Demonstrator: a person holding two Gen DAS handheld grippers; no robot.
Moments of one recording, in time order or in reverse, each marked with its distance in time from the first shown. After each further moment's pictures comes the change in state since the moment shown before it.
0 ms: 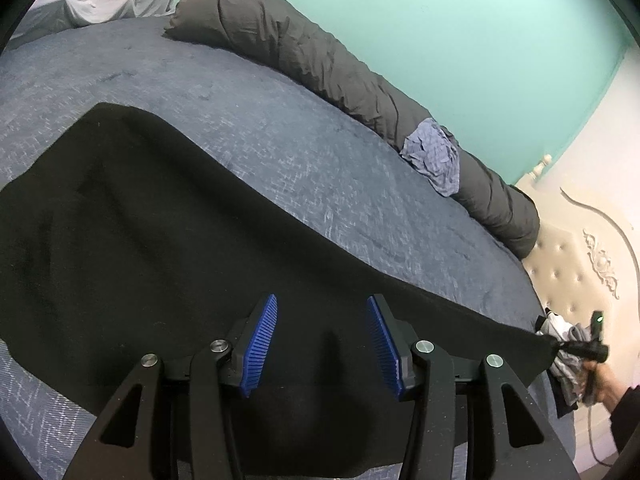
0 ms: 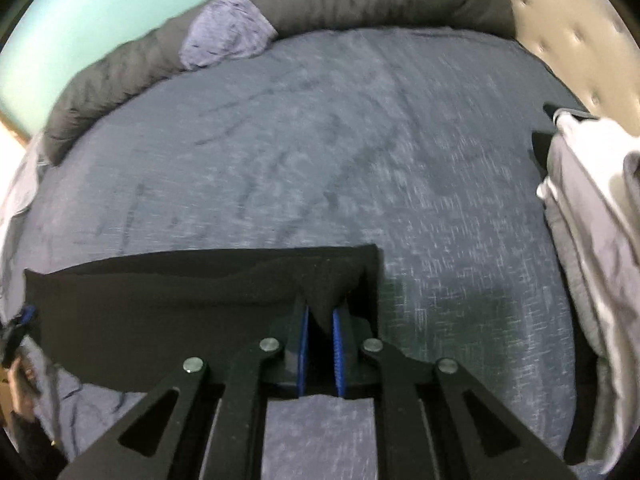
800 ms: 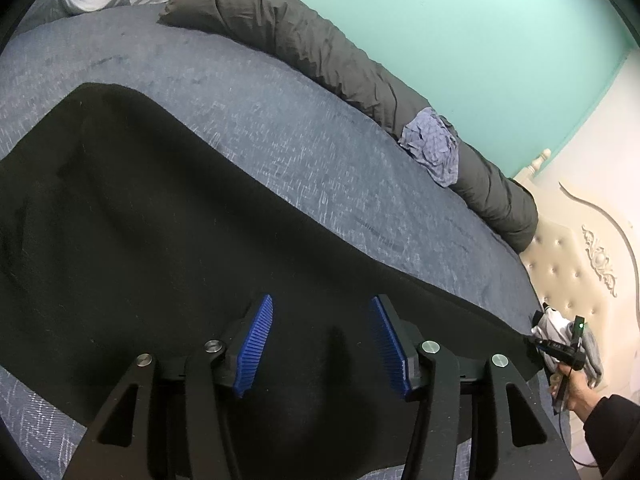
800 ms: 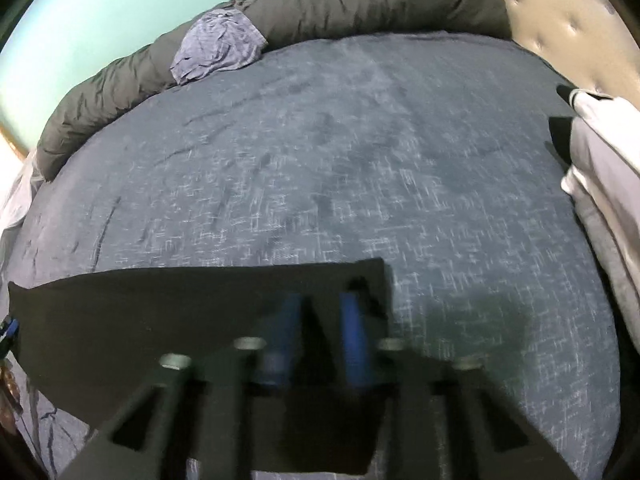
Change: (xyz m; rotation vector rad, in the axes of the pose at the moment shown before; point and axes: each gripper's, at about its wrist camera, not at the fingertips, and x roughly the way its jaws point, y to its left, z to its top) left arm 0.018 -0.002 -0.003 -0.010 0.047 -0.021; right arm 0.032 -0.007 -0.003 -0.010 -0.121 0.026
